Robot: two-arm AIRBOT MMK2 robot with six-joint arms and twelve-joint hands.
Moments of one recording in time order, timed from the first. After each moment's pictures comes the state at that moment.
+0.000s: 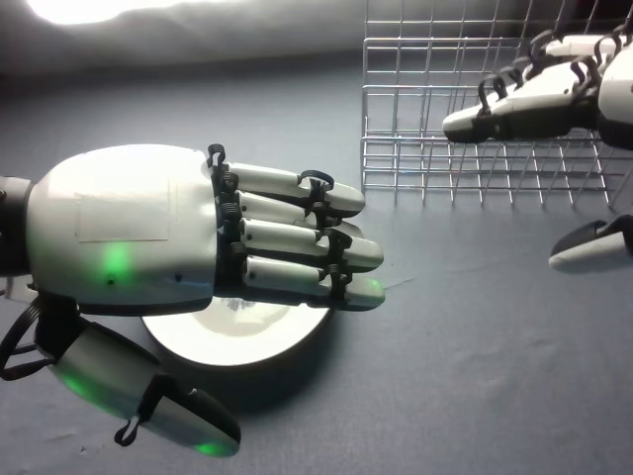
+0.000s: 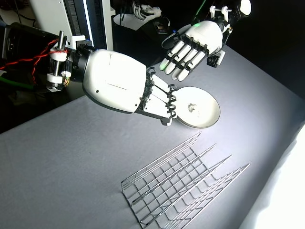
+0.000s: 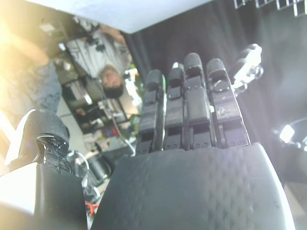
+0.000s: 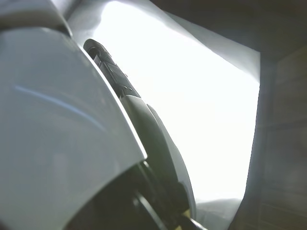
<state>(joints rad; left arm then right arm) 0.48 -0.84 1.08 1.15 -1.01 0.19 -0.31 -0.66 0.82 -0.75 0.34 -0.11</state>
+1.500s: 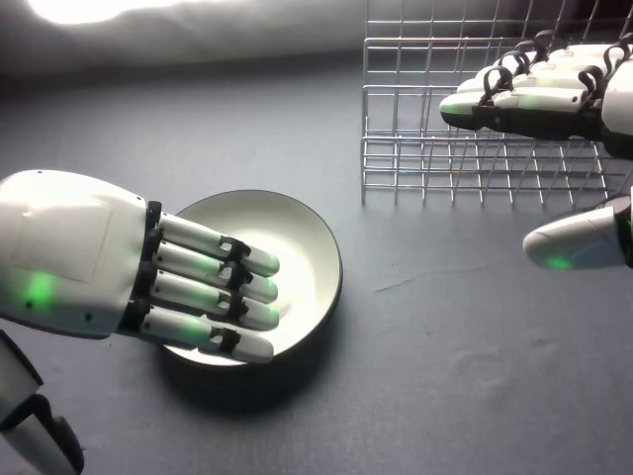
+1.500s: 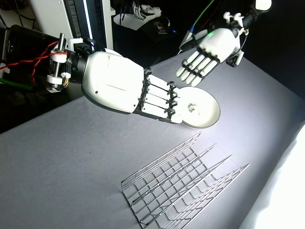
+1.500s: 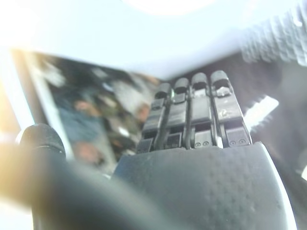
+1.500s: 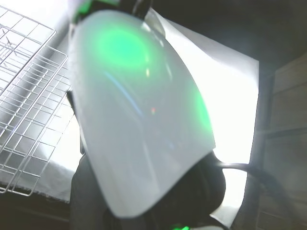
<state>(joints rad) 0.39 -0.87 1.28 1.61 -1.09 -0.02 -0.32 -0.65 0.82 -0.76 0.35 -0.13</state>
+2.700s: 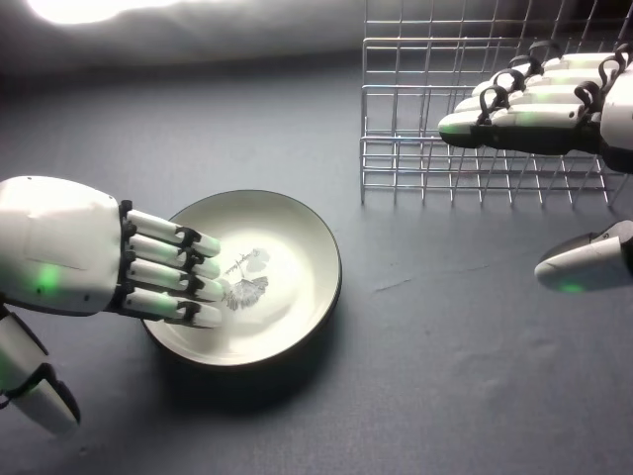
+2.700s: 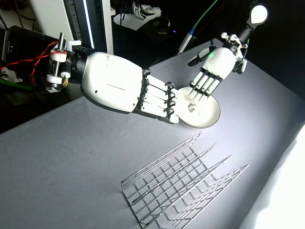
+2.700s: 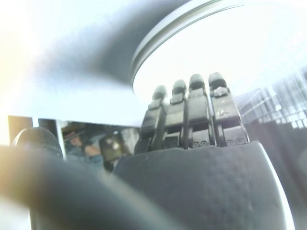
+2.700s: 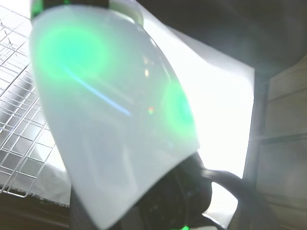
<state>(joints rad) 0.51 -0.94 1.40 1.70 -0.93 0.00 -0.33 -0.66 0.82 -0.80 0.37 -0.13</state>
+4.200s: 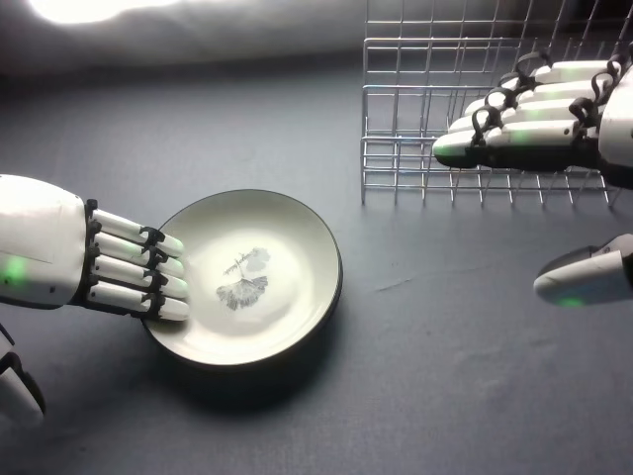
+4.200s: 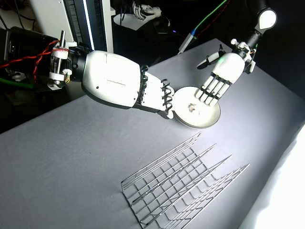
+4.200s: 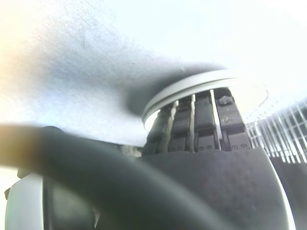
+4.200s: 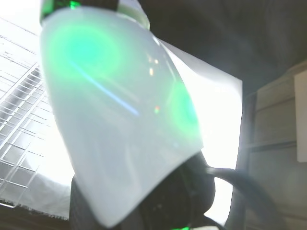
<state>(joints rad) 0.55 -1.01 1.56 1.81 -0.98 -0.08 -0.36 -0.66 0.82 -0.83 0.43 -0.15</state>
